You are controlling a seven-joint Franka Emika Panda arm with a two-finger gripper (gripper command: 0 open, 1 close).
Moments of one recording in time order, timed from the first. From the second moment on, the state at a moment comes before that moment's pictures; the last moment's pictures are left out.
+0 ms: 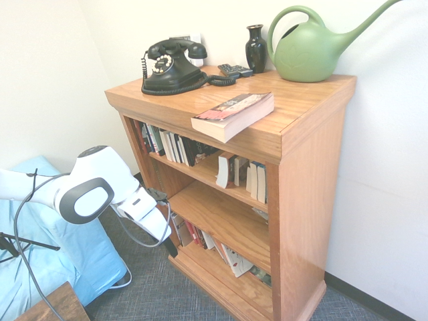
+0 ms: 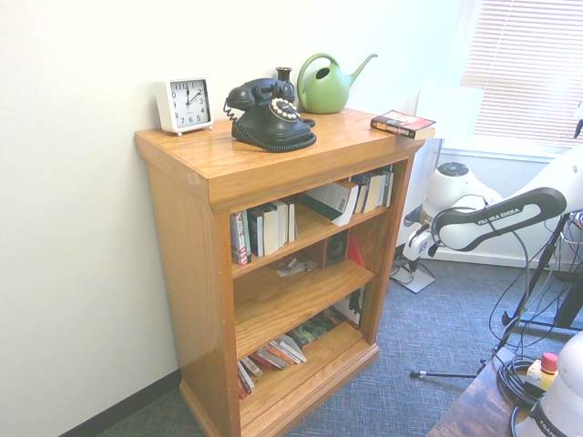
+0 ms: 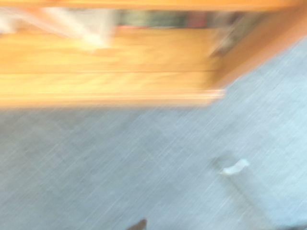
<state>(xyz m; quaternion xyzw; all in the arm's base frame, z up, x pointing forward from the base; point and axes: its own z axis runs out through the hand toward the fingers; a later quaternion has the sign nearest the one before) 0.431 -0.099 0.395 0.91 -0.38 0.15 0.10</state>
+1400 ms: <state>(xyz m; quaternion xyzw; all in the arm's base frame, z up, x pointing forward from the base) 0.430 -0.135 0.559 0.72 -0.07 0.54 0.44</state>
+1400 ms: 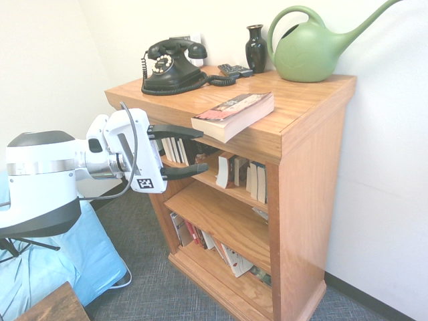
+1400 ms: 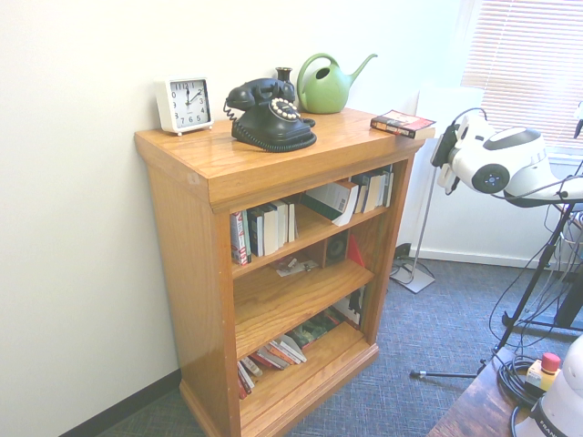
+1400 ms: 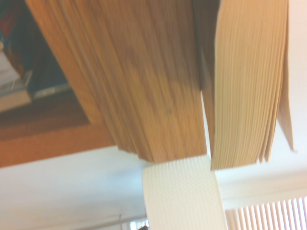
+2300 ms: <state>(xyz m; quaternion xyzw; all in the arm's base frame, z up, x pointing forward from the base) 0.466 -0.103 0.564 0.70 0.03 0.59 0.40</state>
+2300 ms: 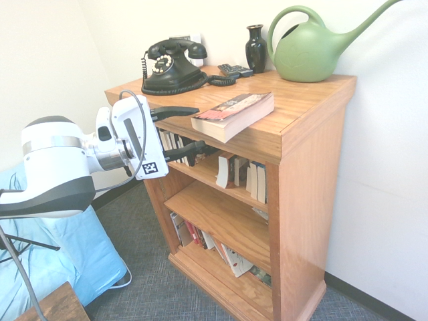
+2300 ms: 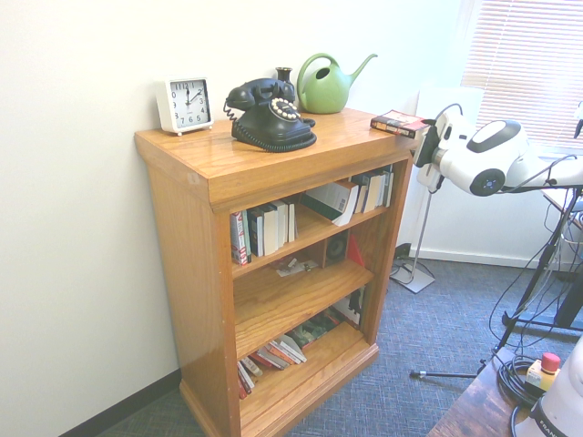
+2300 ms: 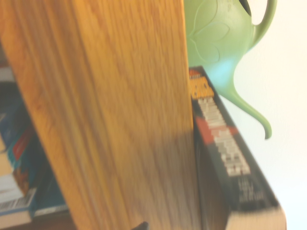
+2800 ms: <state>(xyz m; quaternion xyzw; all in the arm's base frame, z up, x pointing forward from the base) 0.502 -0.113 0.571 0.69 0.02 0.59 0.41</state>
